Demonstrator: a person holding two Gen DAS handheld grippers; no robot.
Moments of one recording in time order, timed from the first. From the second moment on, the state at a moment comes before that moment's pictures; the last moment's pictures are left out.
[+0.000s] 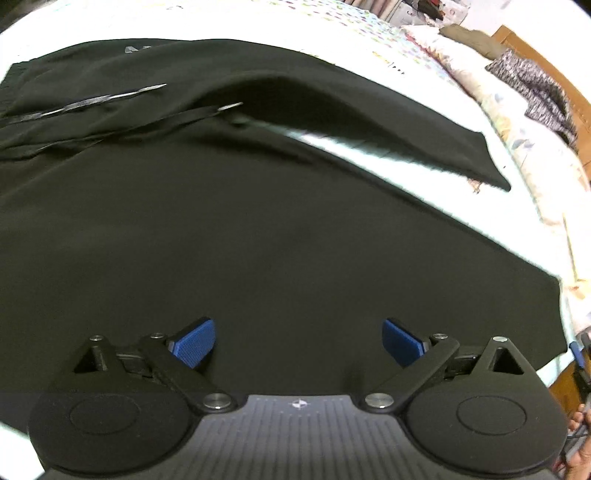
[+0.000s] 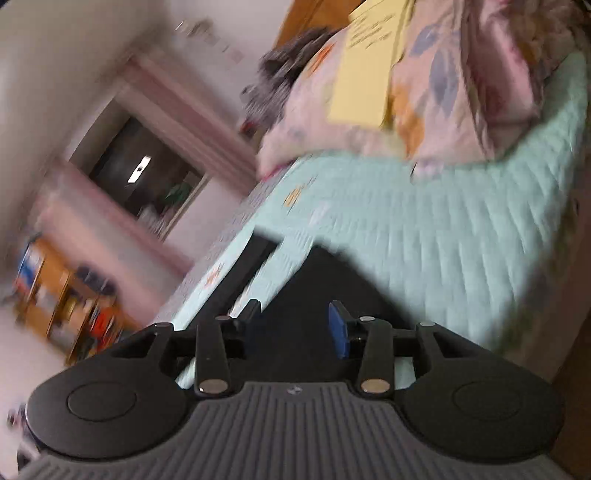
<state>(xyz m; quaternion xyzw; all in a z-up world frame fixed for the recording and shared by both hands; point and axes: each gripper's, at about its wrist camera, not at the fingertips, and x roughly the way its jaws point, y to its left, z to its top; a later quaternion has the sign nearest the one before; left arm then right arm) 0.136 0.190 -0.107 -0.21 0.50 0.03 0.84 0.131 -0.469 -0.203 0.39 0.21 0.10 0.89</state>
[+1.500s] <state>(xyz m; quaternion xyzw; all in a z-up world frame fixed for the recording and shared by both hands) 0.137 0.143 -0.139 -0.08 0.53 0.10 0.84 0.258 -0.136 -0.176 0.10 0.42 0.28 0.86</state>
